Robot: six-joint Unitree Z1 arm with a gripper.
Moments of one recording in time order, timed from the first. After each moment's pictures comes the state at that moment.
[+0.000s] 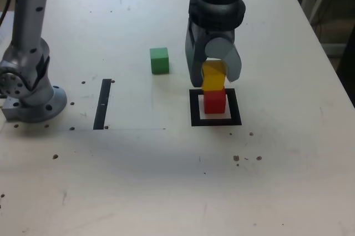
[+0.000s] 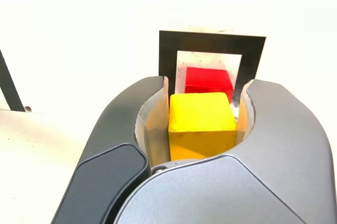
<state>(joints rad) -0.06 1.98 -1.47 1.24 0.05 -0.16</state>
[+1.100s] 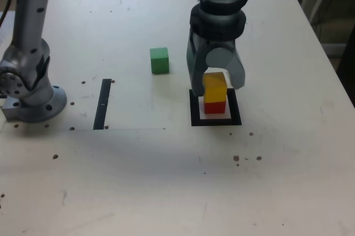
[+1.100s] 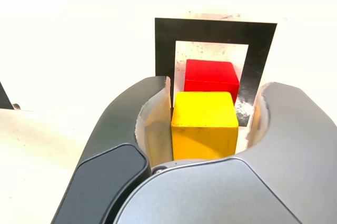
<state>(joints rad) -0.06 1.99 -1.43 1.19 0.02 -0.16</state>
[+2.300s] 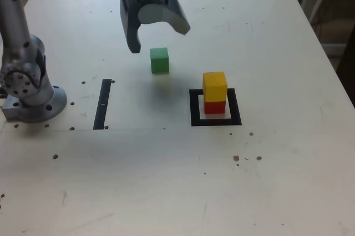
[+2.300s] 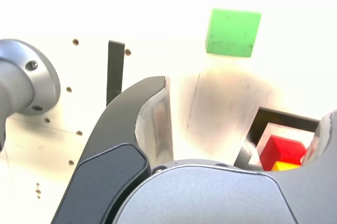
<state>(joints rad) 0.16 1.68 -1.16 1.27 0.15 -0.11</state>
